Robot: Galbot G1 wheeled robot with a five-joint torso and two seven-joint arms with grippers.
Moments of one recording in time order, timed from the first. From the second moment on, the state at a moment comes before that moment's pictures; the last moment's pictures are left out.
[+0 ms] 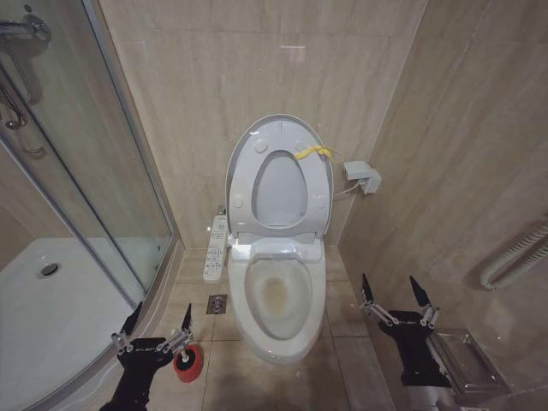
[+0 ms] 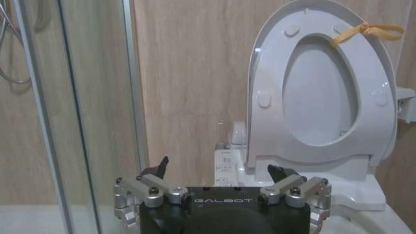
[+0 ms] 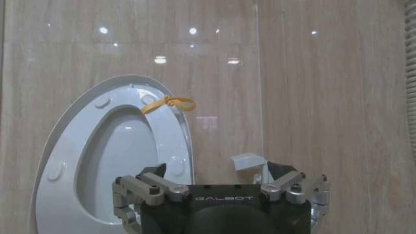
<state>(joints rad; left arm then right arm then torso) 1.99 -1.31 -0.53 -2.51 -0.14 0.04 -0.20 -1.87 1.36 0.58 2.36 0.17 0.31 0.20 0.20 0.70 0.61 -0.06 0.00</state>
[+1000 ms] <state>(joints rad) 2.00 -1.32 -0.52 -2.50 -0.12 0.04 -0.19 -1.87 1.36 0.58 2.36 0.17 0.31 0.20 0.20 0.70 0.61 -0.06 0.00</state>
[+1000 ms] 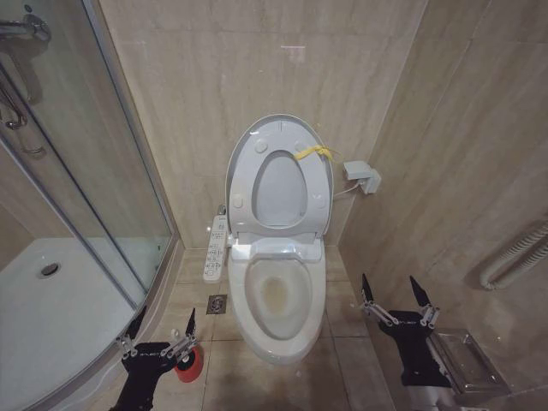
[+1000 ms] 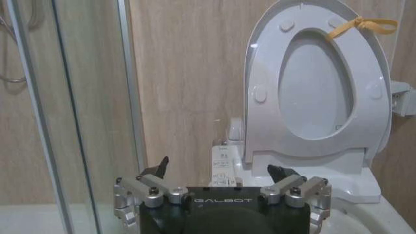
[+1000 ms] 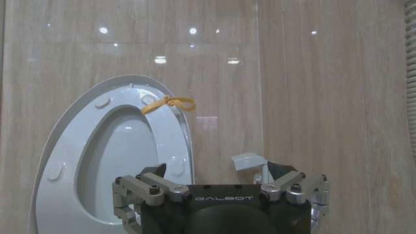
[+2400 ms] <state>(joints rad) 2.00 -1.31 -0.52 -2.50 -0.12 0.04 -0.19 -1.01 1.14 0.56 1.78 0.53 0.05 0.20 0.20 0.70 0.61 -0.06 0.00</state>
